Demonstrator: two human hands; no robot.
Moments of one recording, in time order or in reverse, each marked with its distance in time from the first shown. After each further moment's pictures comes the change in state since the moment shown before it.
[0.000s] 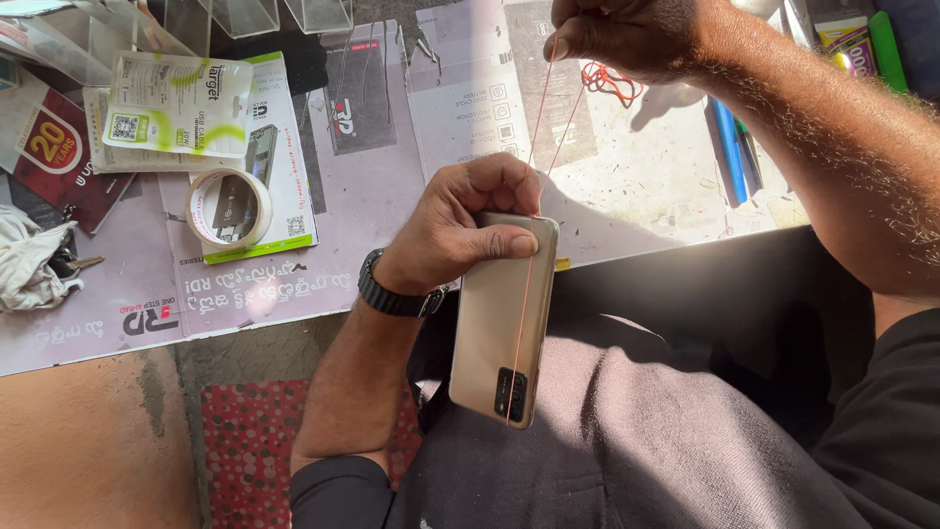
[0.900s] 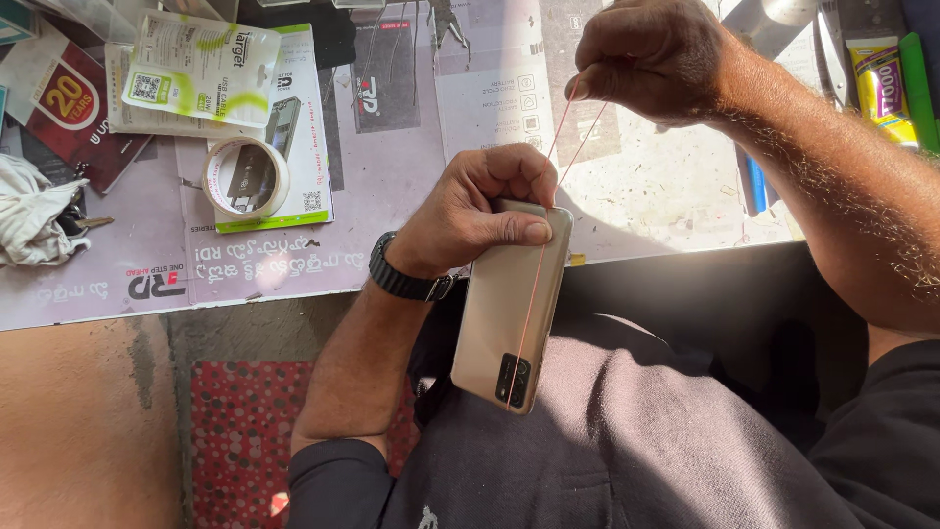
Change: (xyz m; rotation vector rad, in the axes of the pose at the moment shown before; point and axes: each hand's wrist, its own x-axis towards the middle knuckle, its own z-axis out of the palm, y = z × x) left_hand -0.005 -0.006 -0.007 -0.042 0.014 0.027; right_hand -0.001 -0.040 0.008 0.058 -0.038 -0.070
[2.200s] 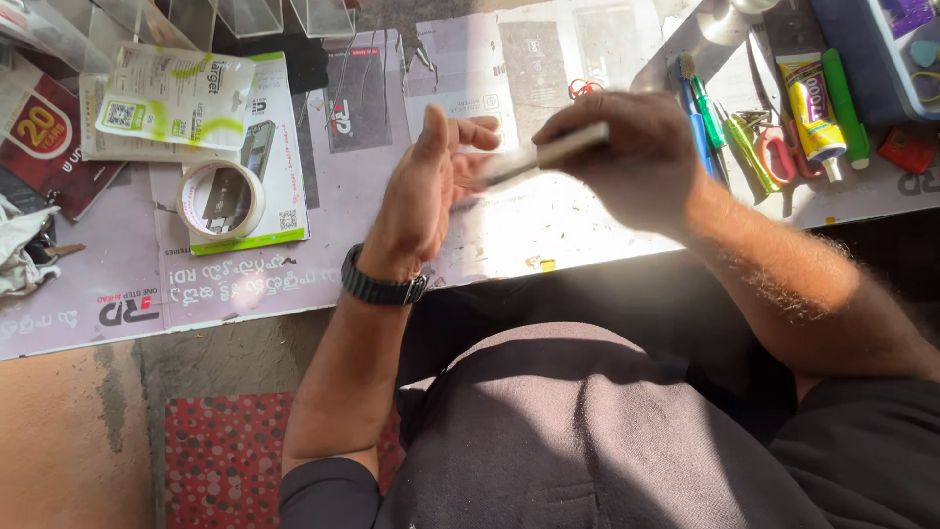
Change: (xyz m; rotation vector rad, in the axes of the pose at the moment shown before) left_hand 0.019 -0.005 -0.007 -0.045 0.432 0.048; right_hand -0.041 -0.084 0.033 0.104 0.307 0.002
